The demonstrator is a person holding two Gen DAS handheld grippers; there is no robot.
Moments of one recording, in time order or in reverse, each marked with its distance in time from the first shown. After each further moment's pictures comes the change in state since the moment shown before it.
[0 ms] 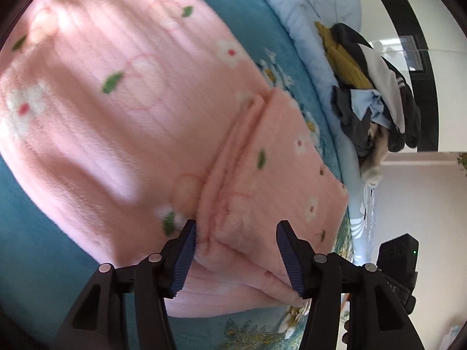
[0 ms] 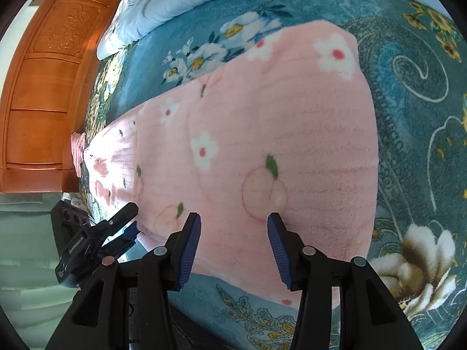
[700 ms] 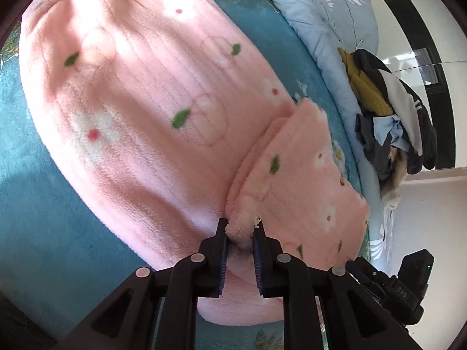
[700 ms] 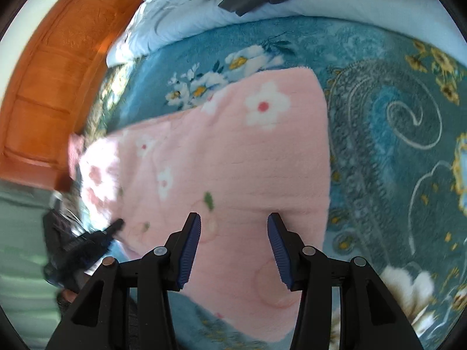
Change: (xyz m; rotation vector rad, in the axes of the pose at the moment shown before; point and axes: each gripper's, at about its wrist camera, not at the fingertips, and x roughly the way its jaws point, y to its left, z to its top) left arm -0.025 0.035 0.004 -0.058 -0.081 0.093; right arm -0.008 -0.004 0.012 -0.130 -0.122 -0.075
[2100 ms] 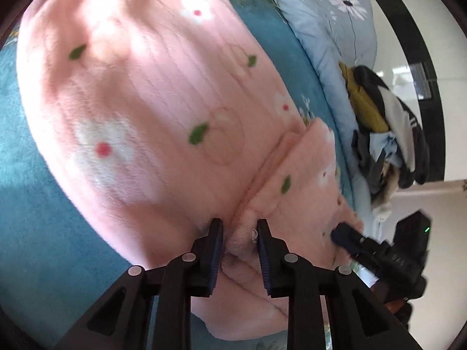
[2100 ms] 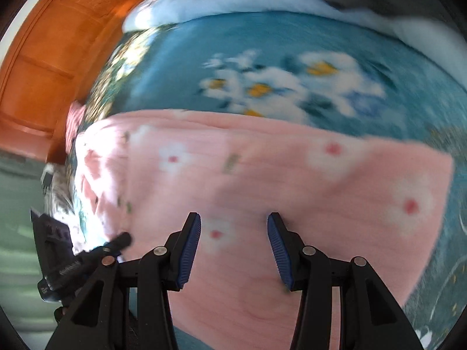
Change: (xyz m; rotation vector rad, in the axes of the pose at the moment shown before) left arm 0.008 0.018 0.014 -0.075 -0.041 -0.112; right arm 0.056 0.066 0.055 -0.135 0.063 0.015
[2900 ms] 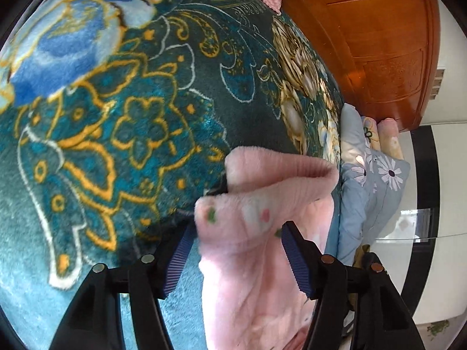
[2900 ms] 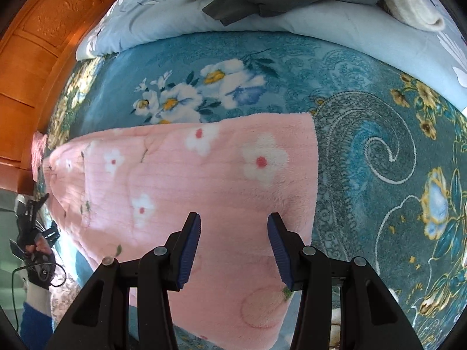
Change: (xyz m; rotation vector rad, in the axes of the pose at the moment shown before) left arm -0.110 0.141 0.133 -0.438 -0.459 -0.007; right arm -0.054 -0.045 -0.030 0.147 -0.050 -0.197
